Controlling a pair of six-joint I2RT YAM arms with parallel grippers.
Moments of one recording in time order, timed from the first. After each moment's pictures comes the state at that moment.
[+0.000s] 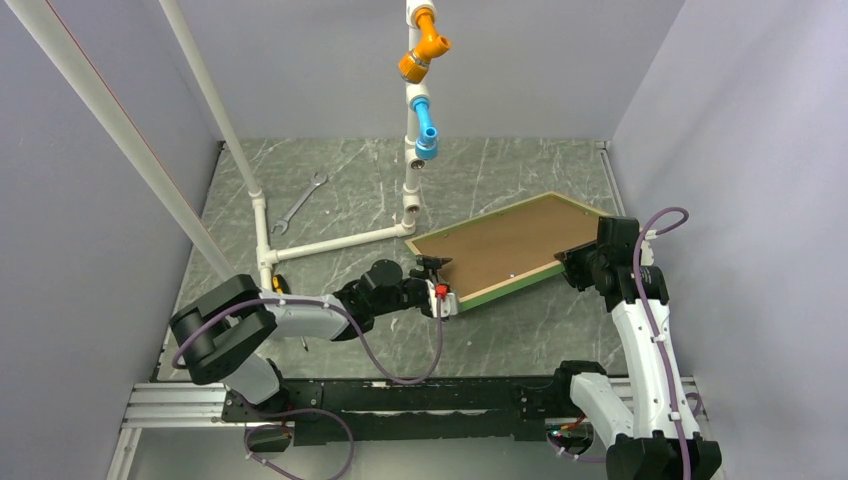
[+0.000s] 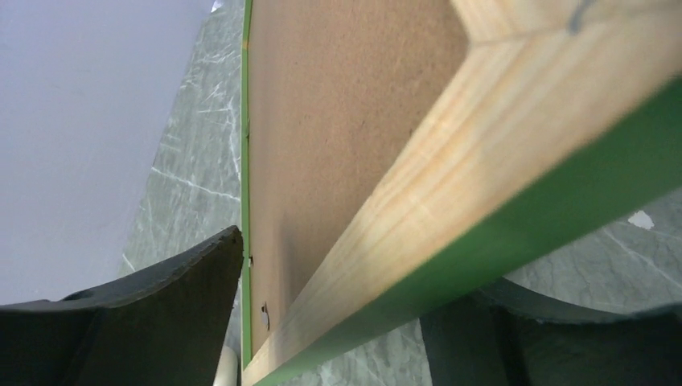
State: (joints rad) left arm -0.98 1.53 0.58 0.76 0.21 0.70; right arm -0.05 0.86 0.88 -0.89 0.05 1.16
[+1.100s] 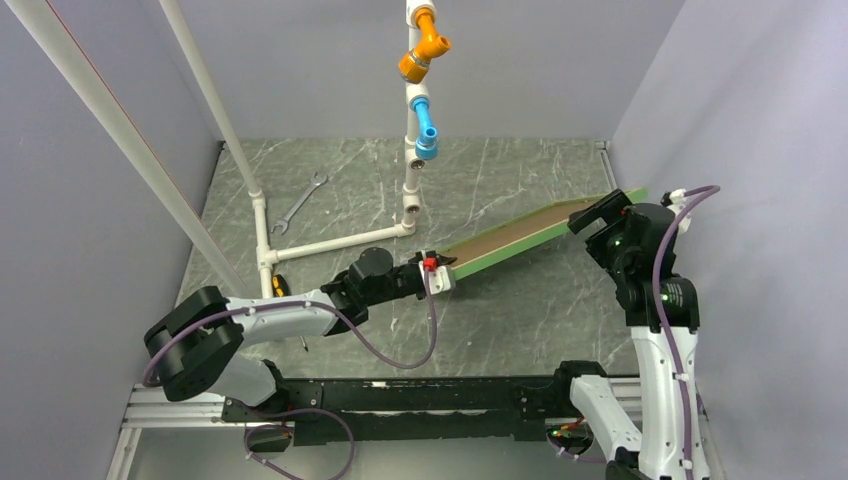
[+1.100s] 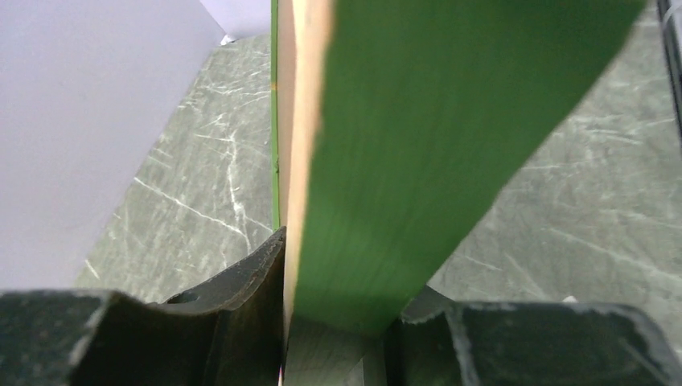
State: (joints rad) left arm -0.97 1.42 0.64 0.71 0.26 0.47; right arm -0.04 0.78 1.09 -0.87 0.12 0.81
